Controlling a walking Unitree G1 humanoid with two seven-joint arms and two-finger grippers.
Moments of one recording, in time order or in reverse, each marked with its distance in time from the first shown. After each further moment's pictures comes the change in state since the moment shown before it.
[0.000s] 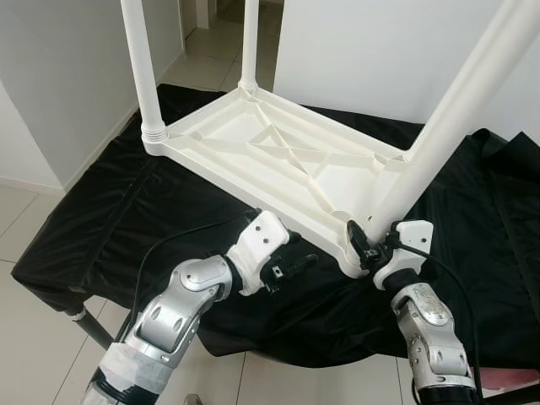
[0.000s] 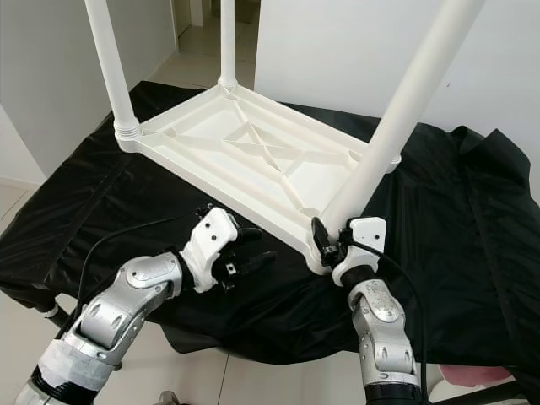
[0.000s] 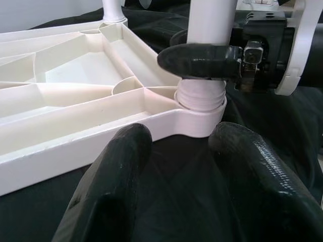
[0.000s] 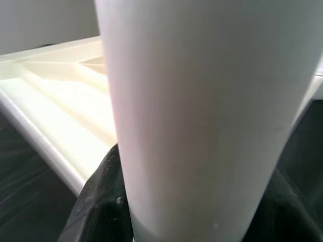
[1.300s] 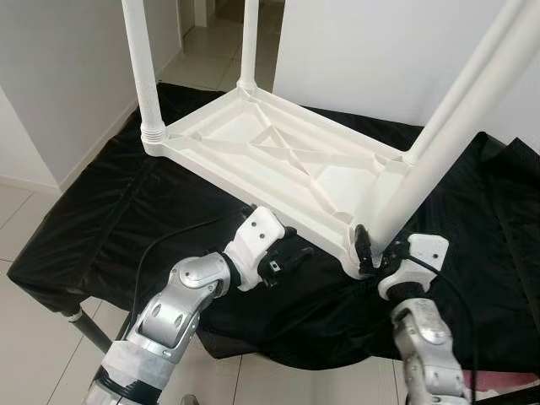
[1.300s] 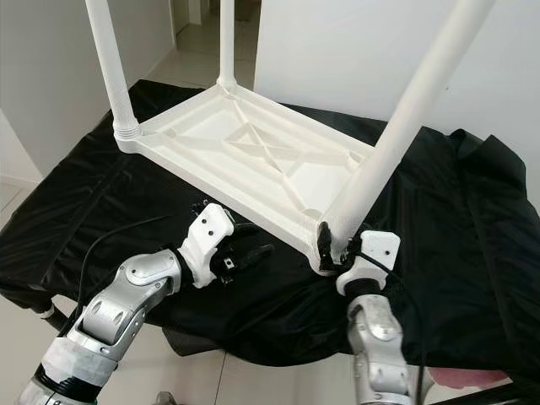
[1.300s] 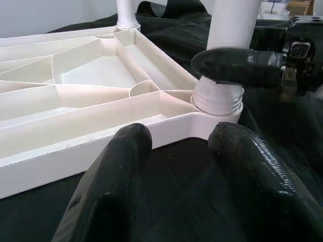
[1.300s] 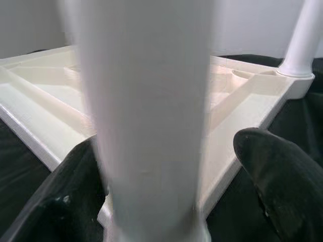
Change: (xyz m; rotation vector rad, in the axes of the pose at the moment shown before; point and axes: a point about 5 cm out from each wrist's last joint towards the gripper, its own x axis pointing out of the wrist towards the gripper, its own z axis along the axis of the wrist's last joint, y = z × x) left arm 0.002 0.005 -0.002 -0.006 -0.019 0.025; right arm -0.017 -0.018 -0.001 0.000 -0.023 0.065
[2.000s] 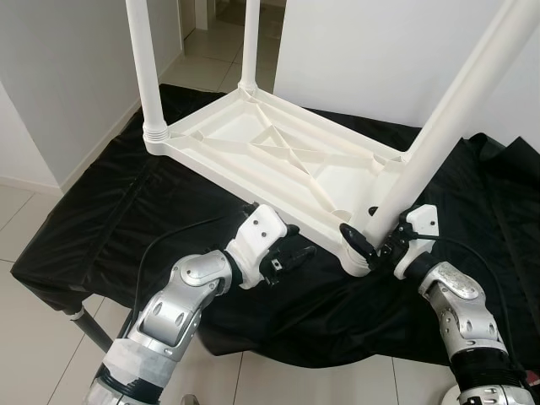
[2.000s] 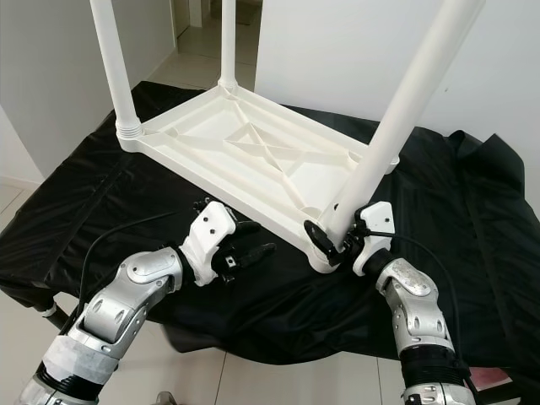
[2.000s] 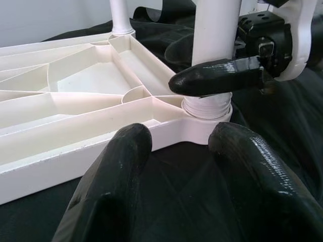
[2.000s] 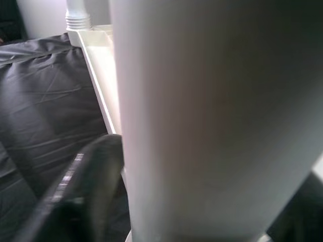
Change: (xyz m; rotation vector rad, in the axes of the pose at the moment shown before) left arm 0.001 0.001 0.004 0.014 -0.005 0.001; right arm 0.043 -0.017 0.000 -0.100 0.108 0.477
